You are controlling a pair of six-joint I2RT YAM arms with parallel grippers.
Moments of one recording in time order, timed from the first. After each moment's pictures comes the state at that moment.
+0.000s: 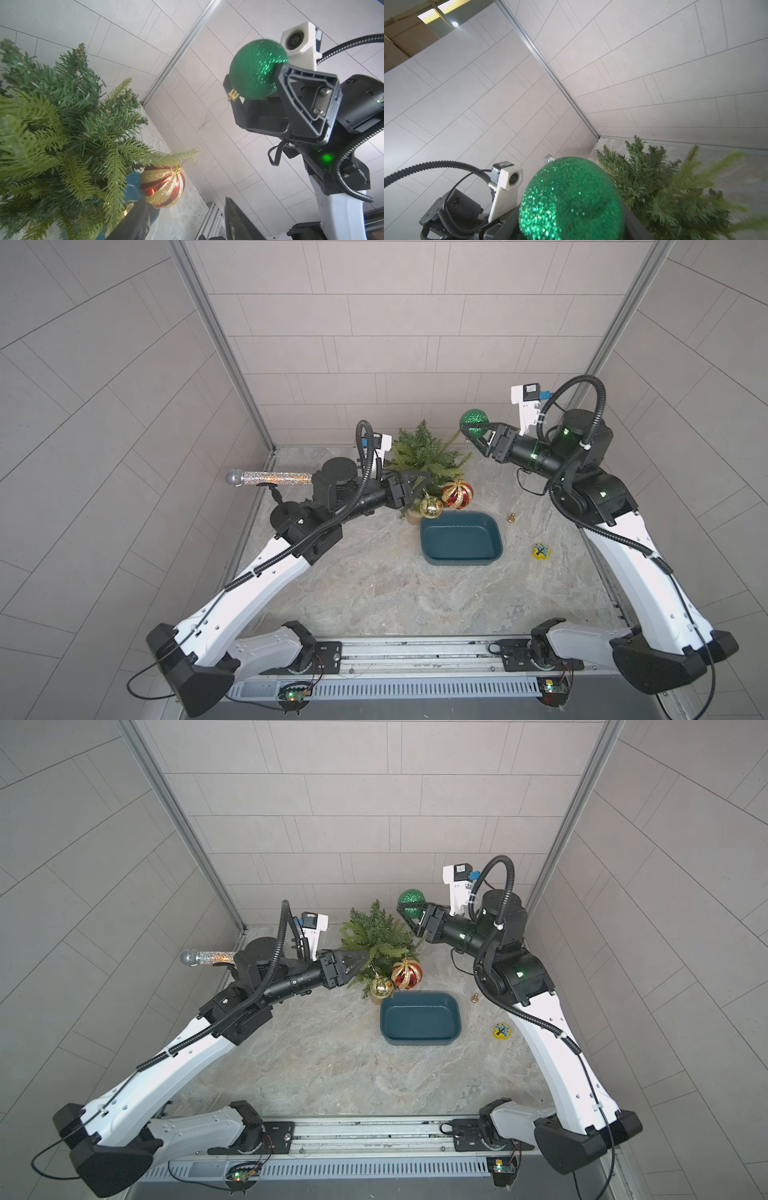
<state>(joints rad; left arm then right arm) -0.68 1.16 1.27 -0.20 0.34 -0.68 0.34 1.27 1.65 -0.38 -0.50 0.65</state>
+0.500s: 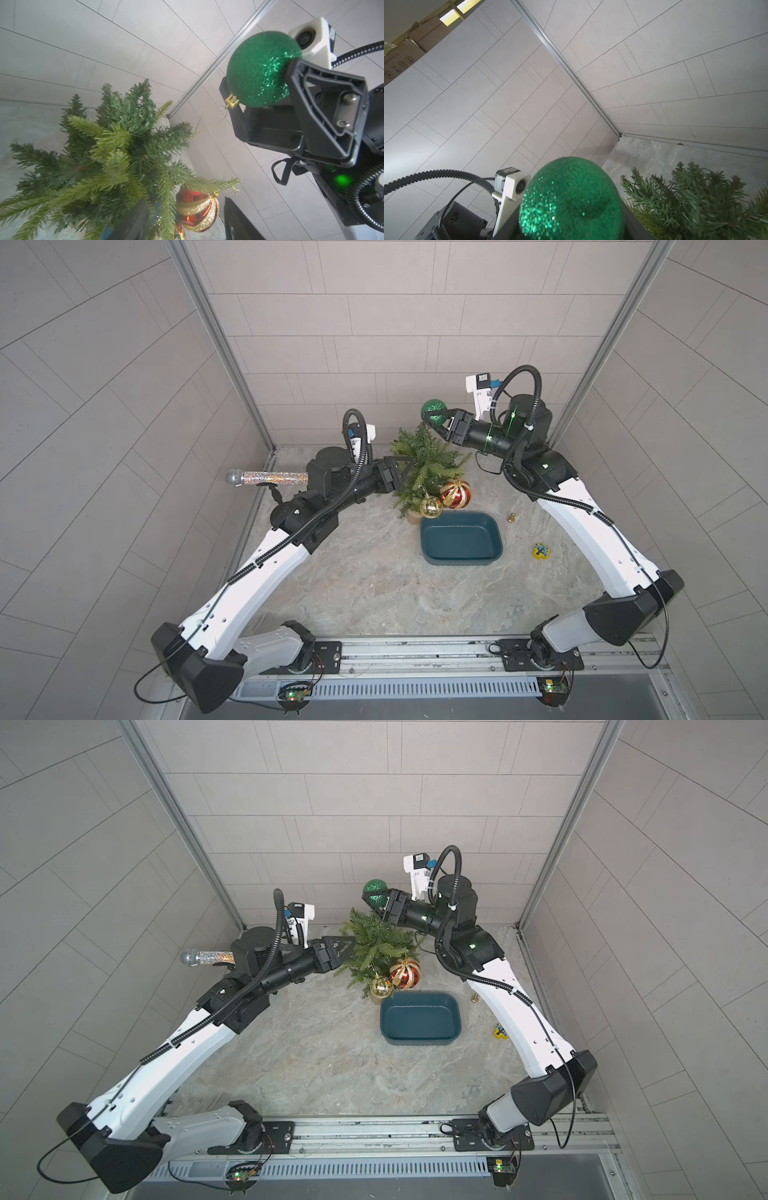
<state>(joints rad) -0.56 1.19 1.29 -0.24 0.27 -0.68 0.43 1.50 1.74 -0.21 -0.52 0.74</state>
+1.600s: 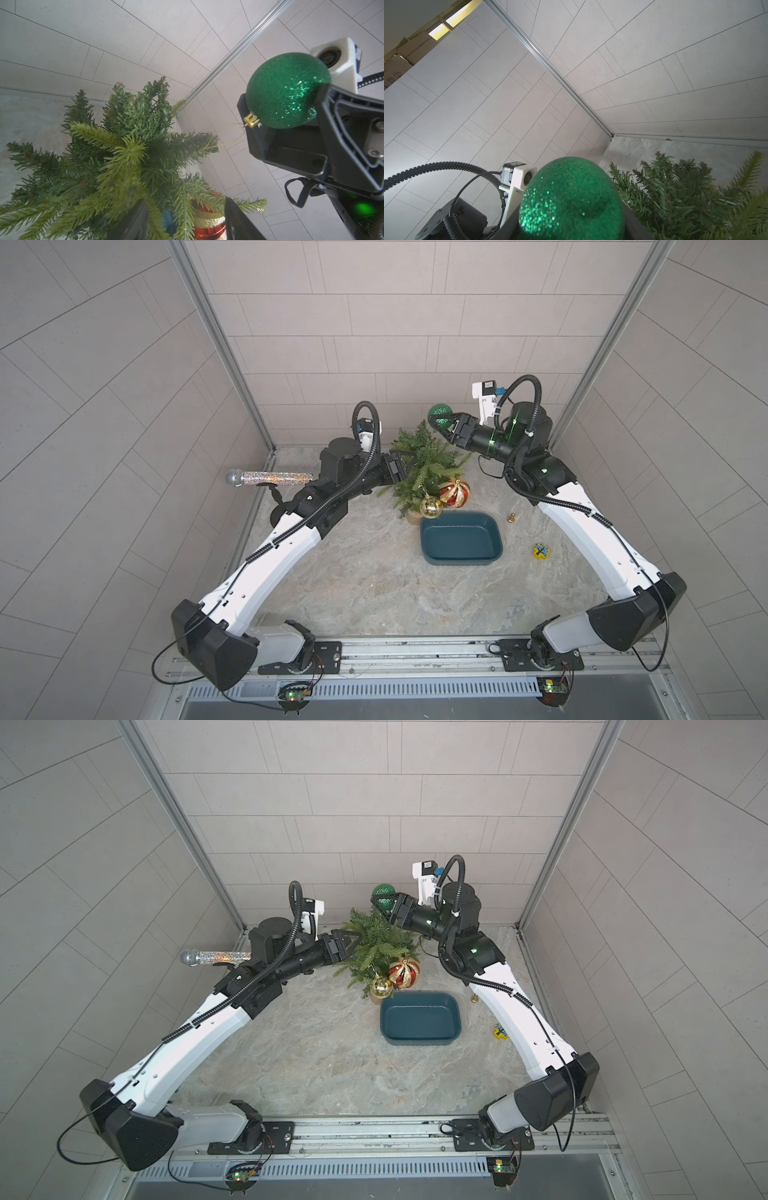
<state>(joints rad) -0.55 1.30 1.34 -0.23 0.29 -0.69 0.40 1.46 1.62 -0.16 -0.49 0.77</state>
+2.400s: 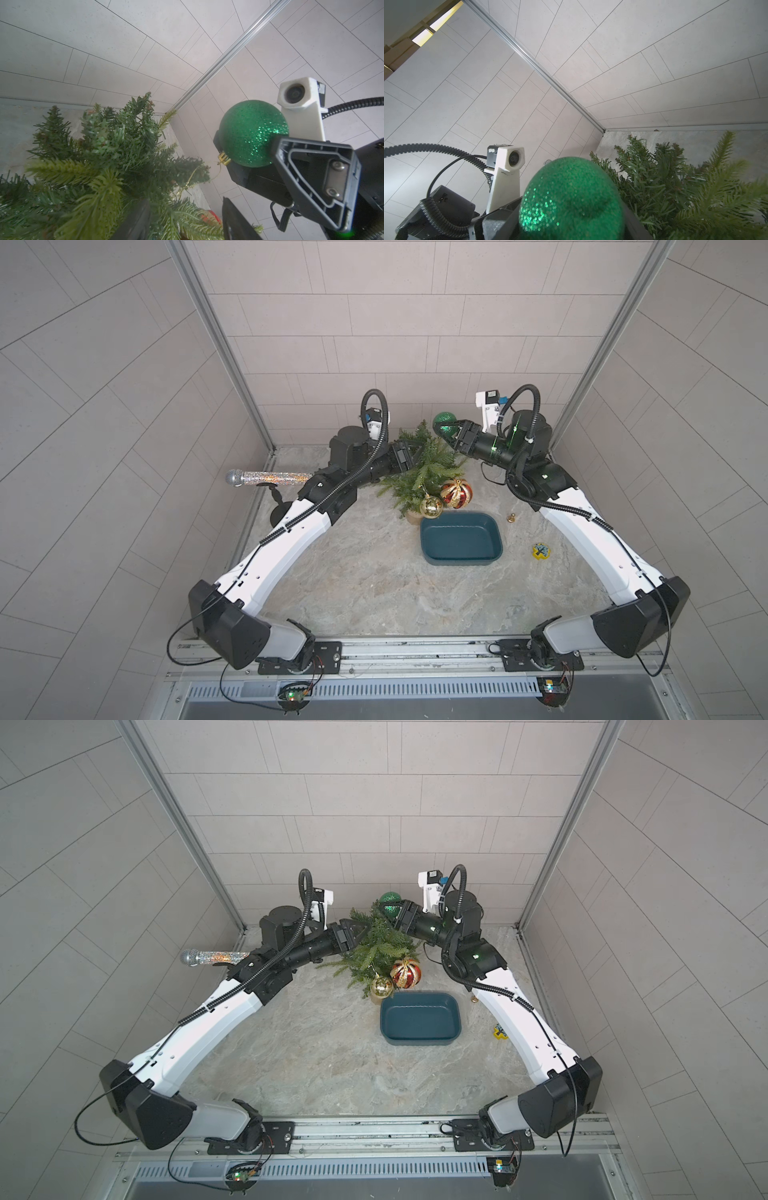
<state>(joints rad) -0.55 1.41 1.46 -0.21 0.33 -0.71 0.37 1.41 1.53 -0.14 -0.48 0.80</state>
